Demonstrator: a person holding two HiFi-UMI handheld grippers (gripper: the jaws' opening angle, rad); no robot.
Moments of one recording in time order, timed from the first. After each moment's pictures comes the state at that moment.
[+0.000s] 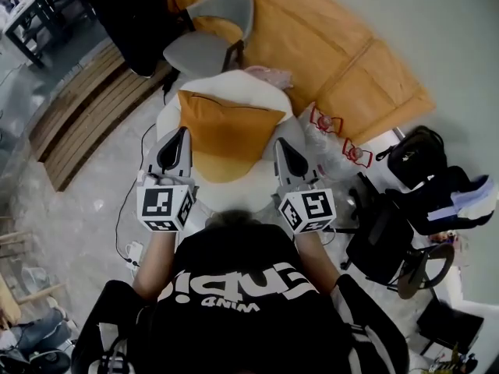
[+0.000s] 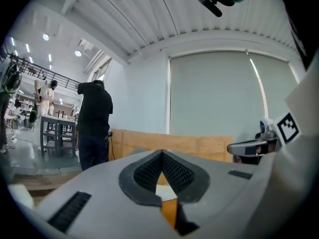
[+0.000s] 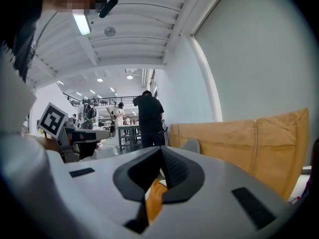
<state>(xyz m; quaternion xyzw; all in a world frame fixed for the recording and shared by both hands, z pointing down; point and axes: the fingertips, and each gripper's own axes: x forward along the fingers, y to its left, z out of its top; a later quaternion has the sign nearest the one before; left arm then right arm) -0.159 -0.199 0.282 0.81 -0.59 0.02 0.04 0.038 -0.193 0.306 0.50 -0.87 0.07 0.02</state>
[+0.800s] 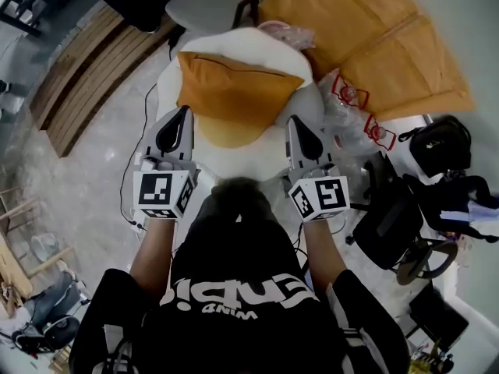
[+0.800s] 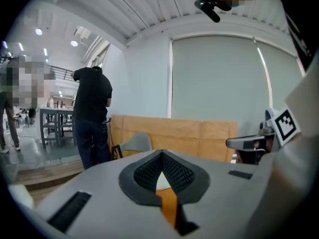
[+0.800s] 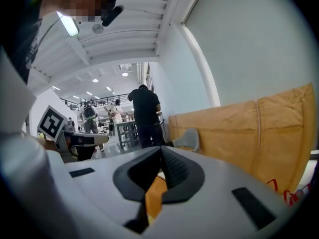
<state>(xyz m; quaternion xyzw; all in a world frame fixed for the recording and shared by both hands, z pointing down) -0.146 -0.265 0.357 0.80 -0.59 0.08 0.09 0.052 -0.265 0.371 0.48 -0.87 0.11 0.03</state>
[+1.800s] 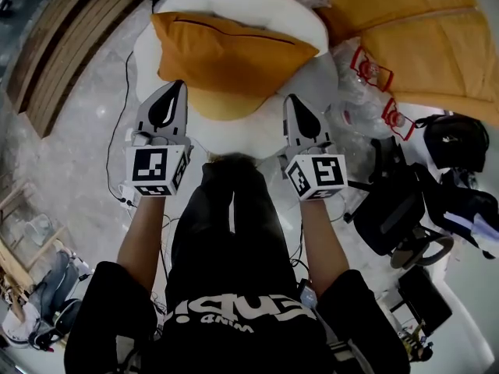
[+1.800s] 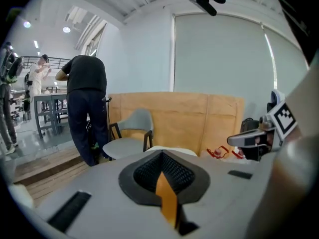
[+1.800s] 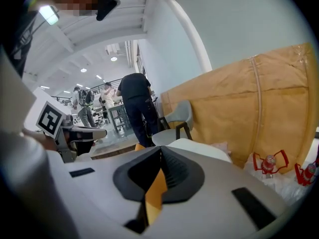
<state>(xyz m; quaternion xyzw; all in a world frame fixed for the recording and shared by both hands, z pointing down) -0.149 -0.347 0.546 0.79 -0.57 0.16 0.14 0.054 -0.339 0.567 0.49 -0.84 0.20 0.10</state>
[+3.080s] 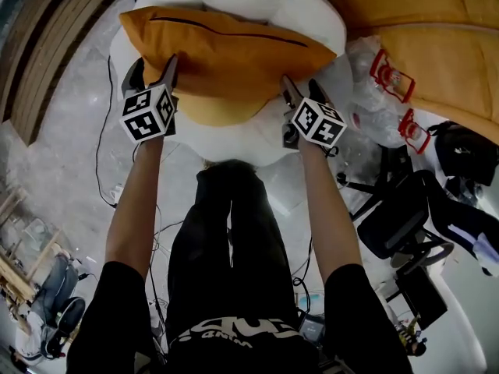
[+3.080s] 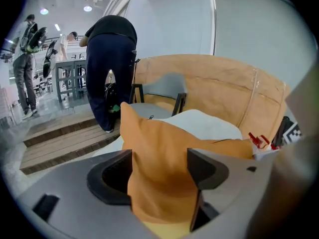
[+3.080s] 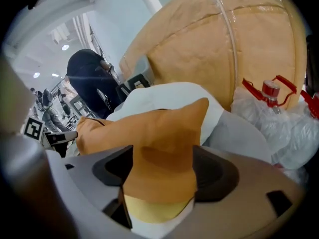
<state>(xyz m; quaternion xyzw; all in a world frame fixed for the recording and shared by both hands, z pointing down) -0.230 -0.455 0.793 0.68 -0.64 0.22 0.28 0.109 -0.433 0.856 0.55 -0.70 0.40 0.19</state>
